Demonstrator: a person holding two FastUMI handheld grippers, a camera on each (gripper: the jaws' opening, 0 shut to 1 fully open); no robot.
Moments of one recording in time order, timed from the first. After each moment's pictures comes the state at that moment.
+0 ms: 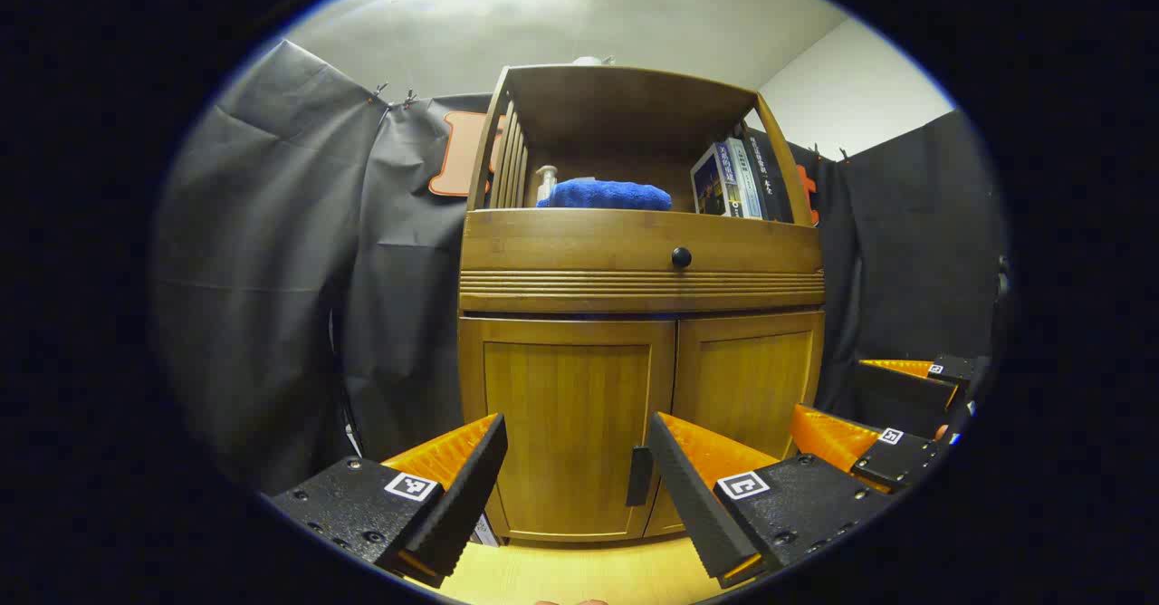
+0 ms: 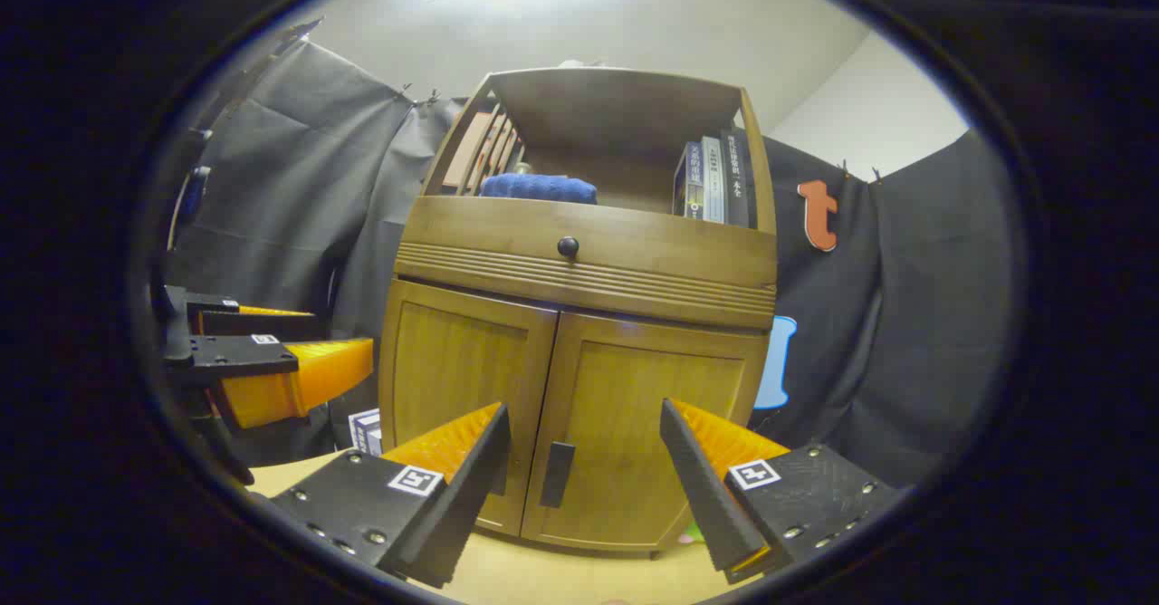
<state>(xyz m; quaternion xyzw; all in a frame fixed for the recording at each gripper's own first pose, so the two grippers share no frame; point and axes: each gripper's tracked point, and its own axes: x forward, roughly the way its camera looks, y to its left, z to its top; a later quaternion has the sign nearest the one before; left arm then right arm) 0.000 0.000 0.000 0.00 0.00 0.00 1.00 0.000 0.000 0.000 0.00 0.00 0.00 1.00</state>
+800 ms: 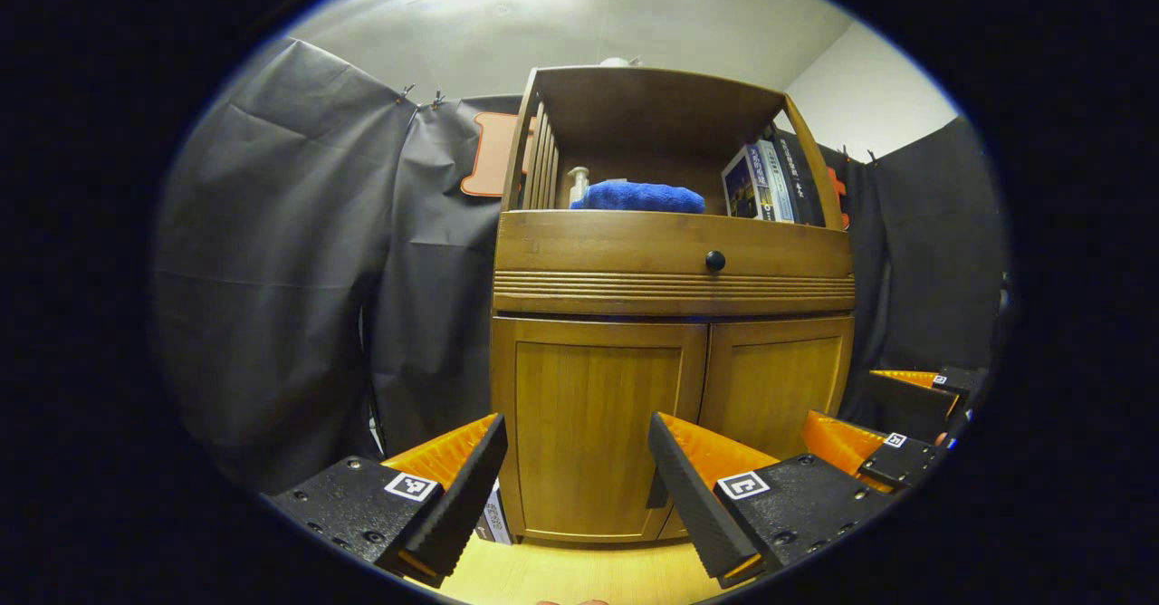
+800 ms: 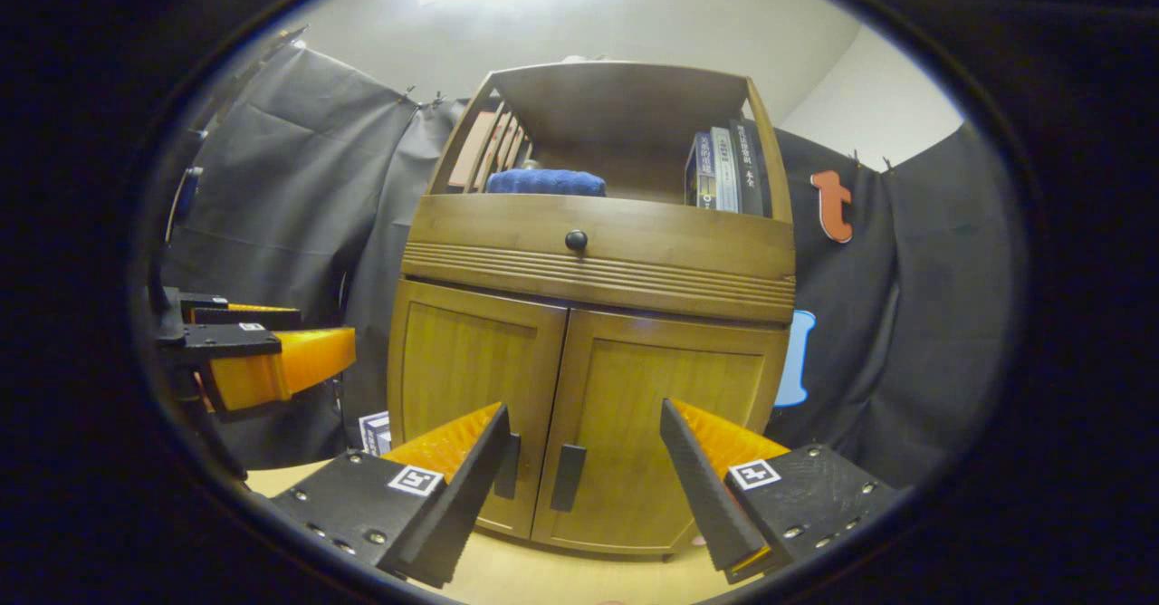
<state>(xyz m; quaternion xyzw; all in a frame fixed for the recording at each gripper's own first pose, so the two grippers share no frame) -0.002 0.020 0.001 -0.01 0.00 0.05 1.00 0.019 0.001 -0.009 0.01 0.00 0.02 1.00</state>
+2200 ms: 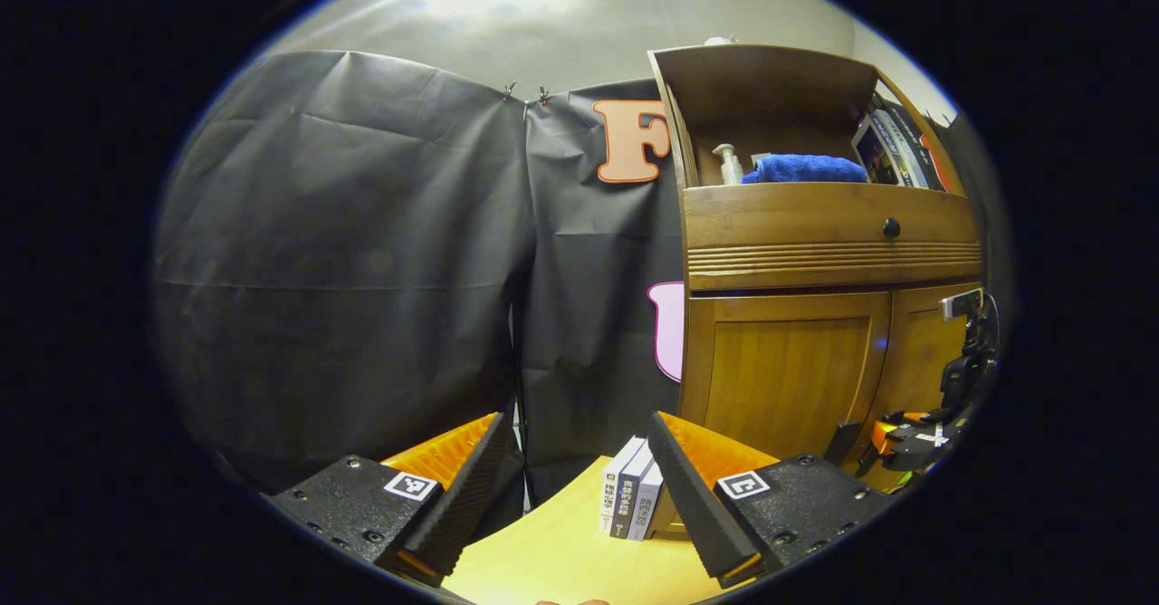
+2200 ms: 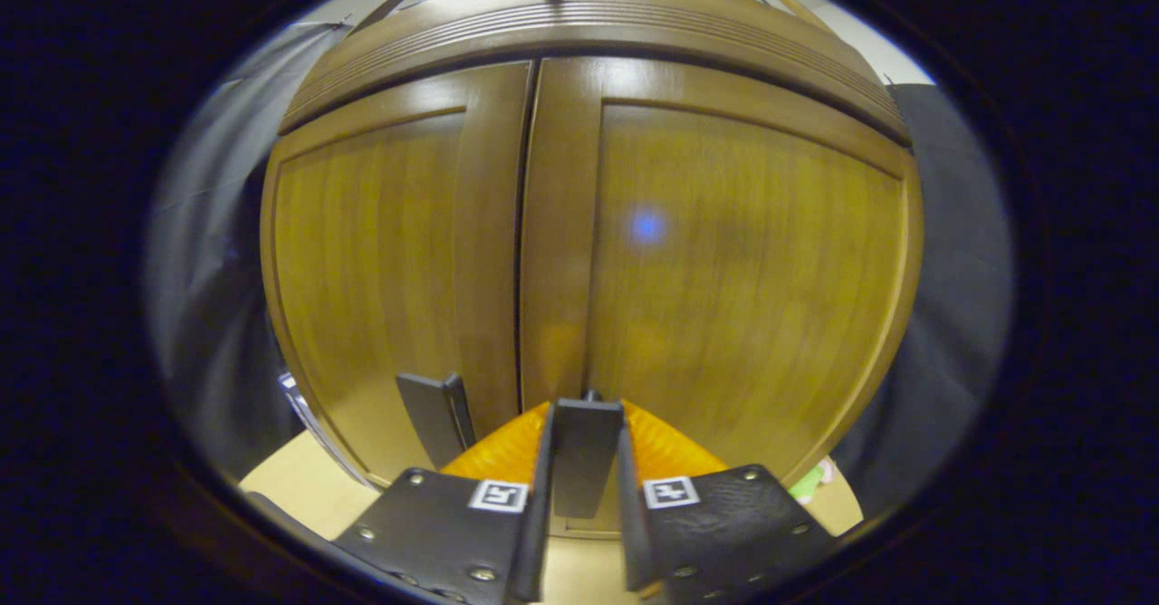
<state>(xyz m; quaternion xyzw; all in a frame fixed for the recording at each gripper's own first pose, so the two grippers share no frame) -0.040 0.178 -0.011 0.03 0.03 0.25 0.97 0.173 0.026 -0.177 0.06 0.18 -0.02 0.98</state>
